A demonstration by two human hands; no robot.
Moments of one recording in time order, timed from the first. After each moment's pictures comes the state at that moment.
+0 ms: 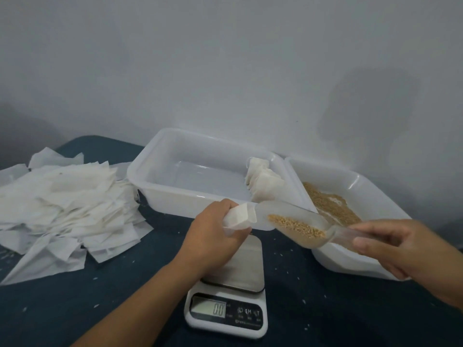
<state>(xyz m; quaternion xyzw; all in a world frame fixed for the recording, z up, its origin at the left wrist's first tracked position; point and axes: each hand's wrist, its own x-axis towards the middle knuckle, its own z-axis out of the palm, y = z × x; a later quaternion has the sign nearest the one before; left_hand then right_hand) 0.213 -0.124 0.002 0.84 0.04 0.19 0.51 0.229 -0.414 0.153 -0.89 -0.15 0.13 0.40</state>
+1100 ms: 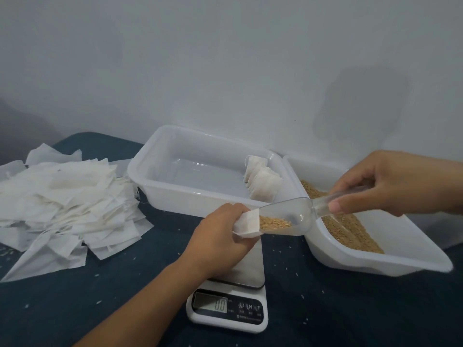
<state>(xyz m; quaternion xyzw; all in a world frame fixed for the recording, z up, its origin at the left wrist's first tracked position) 0.211 -0.130 0.000 0.87 -0.04 0.18 0.47 0.244 -0.349 0.241 -0.95 -0.21 0.20 0.11</state>
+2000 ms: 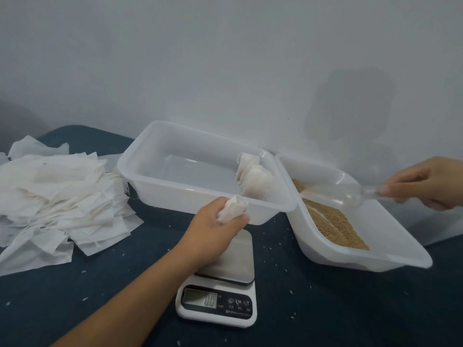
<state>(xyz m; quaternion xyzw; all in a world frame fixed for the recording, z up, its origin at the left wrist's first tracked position) 0.211 -0.134 0.007 0.72 0.03 0.12 0.68 0.304 -0.468 0.252 -0.99 -0.05 0.11 0.13</state>
